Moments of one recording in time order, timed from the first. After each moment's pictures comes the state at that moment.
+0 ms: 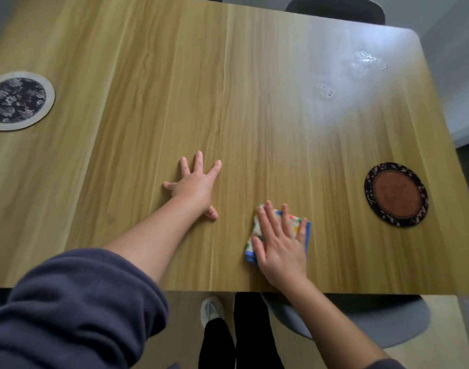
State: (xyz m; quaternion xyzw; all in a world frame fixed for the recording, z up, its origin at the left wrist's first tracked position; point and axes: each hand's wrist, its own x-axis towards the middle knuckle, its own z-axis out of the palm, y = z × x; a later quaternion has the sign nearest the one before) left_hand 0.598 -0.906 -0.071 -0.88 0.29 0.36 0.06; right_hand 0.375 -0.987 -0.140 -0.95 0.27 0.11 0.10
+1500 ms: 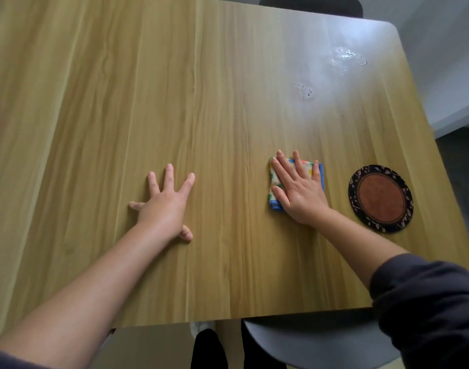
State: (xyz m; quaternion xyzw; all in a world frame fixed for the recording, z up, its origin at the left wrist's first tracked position) left_hand 0.603 -0.908 -0.093 -0.89 0.29 0.34 0.08; right_hand 0.435 -1.157 -0.135 -0.97 0.20 0.12 0.07
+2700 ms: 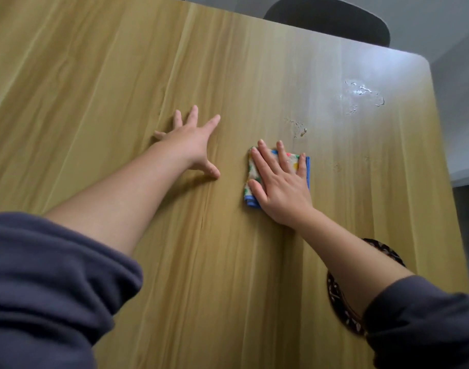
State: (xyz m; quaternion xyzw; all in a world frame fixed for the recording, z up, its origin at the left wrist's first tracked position) left_hand 0.701 -1.133 -0.088 -0.91 0.28 0.31 0.02; right_hand 0.529 -1.274 -0.150 -0.99 0.13 0.08 0.07
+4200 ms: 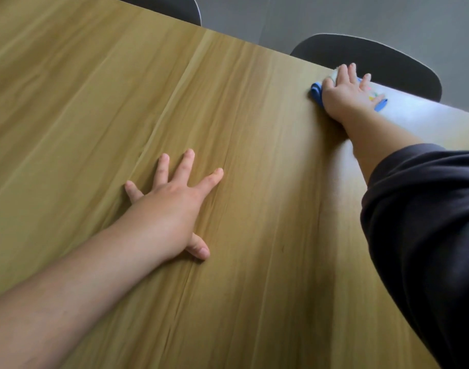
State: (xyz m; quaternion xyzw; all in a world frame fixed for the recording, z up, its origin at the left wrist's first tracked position) left_hand 0.708 -1.139 -0.116 -0.91 0.23 0.33 0.01; right_hand 0.784 -1.496 -0.146 -0.92 0.38 0.02 0.11
